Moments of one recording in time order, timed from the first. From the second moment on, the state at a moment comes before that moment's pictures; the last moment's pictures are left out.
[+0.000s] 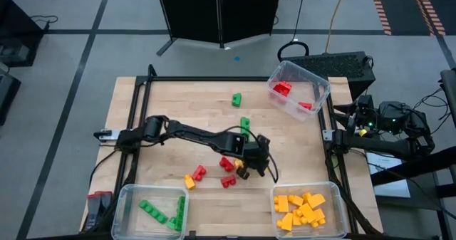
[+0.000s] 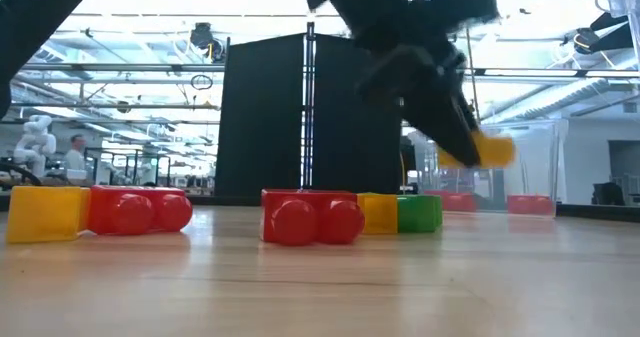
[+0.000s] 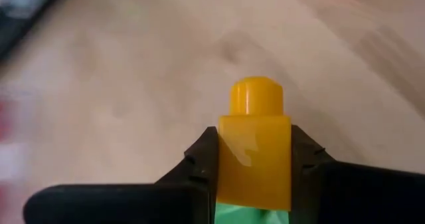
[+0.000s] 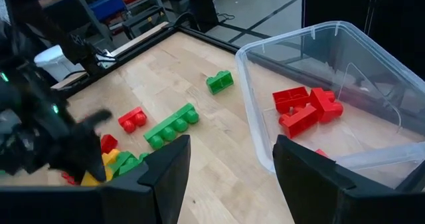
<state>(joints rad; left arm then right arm) -0.14 2.28 1.92 -0.56 -0.05 0.58 -0.19 0.08 0.87 -1.20 0.29 0.48</state>
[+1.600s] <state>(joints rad) -0.40 2.41 2.10 0.11 -0.31 -0.14 -0.19 0.08 0.87 -1.21 0.29 0.43</state>
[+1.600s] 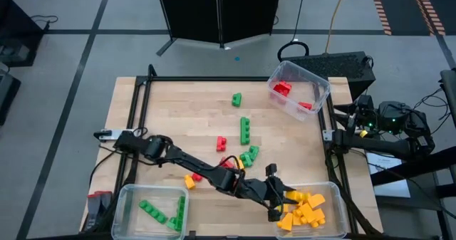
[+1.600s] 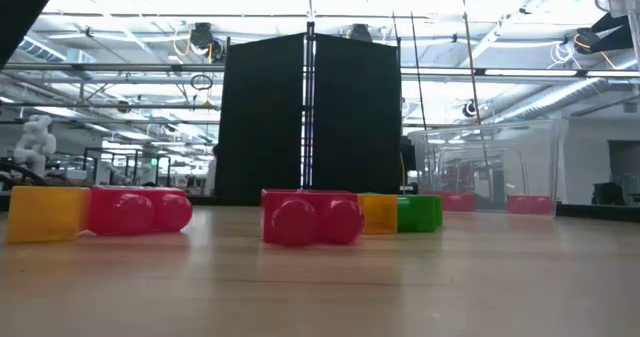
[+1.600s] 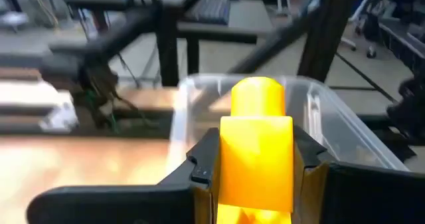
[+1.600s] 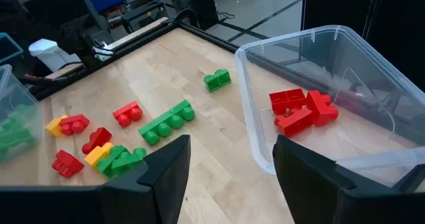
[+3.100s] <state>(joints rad) -0.32 2.22 2.24 -1.36 -0.43 -1.34 -0.19 0.08 0.87 -1.23 0.28 0.38</state>
